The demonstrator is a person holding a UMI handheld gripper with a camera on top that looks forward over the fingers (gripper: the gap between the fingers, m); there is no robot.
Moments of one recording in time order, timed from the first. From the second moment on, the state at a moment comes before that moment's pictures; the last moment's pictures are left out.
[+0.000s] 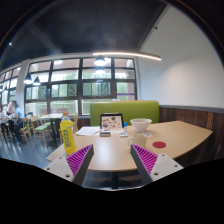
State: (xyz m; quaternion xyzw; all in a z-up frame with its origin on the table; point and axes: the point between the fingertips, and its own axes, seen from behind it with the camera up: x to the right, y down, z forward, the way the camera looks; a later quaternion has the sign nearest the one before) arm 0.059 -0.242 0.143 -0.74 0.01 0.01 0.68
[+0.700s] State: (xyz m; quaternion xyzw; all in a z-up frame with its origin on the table) arm -0.121 -0.149 0.122 -0.74 -0.08 0.08 0.66
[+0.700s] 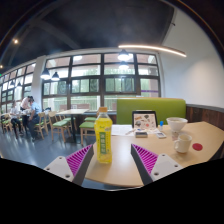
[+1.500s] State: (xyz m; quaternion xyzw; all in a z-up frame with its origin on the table) arm -0.180 0.014 0.060 -0.81 -0.09 0.02 0.58
